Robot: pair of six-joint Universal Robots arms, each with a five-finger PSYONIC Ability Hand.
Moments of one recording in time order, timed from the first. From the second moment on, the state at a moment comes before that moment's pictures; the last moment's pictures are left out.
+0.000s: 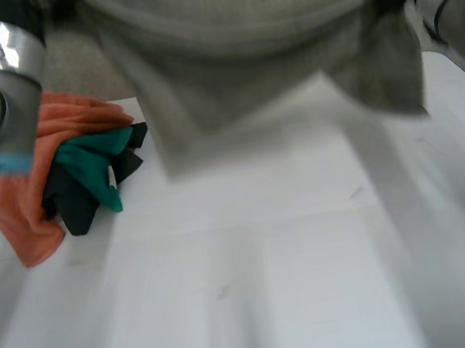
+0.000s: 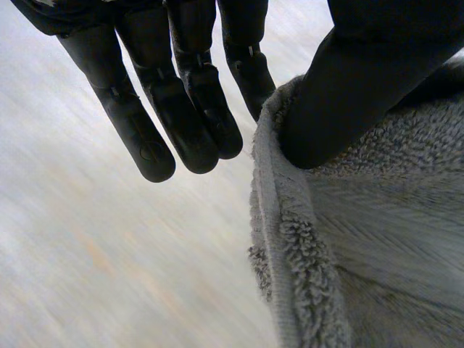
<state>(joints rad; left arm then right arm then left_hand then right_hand) 4.42 -2.09 -0.95 3.68 -1.37 3.48 1.83 -0.84 0.40 0.29 1.47 2.86 1.12 1.20 1.19 1.20 0.96 1.09 1.17 1.18 1.20 0.98</state>
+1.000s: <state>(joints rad) 4.39 -1.77 -1.80 3.71 -1.35 3.42 1.82 -0.92 1.18 0.24 1.46 2.61 1.12 1.20 1.19 1.20 0.96 1.11 1.18 1.18 1.19 0.98</state>
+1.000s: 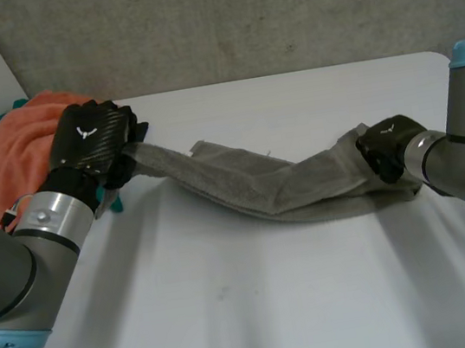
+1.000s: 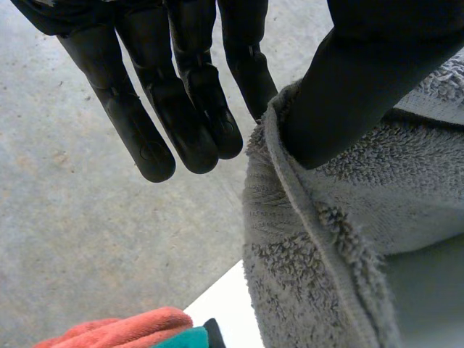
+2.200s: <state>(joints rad) 4.38 -1.72 -1.70 3.69 -1.27 3.33 1.85 -0.89 1.40 -0.09 1.44 2.85 1.12 1.20 1.19 1.20 0.96 1.06 1.07 1.06 1.06 0.87</state>
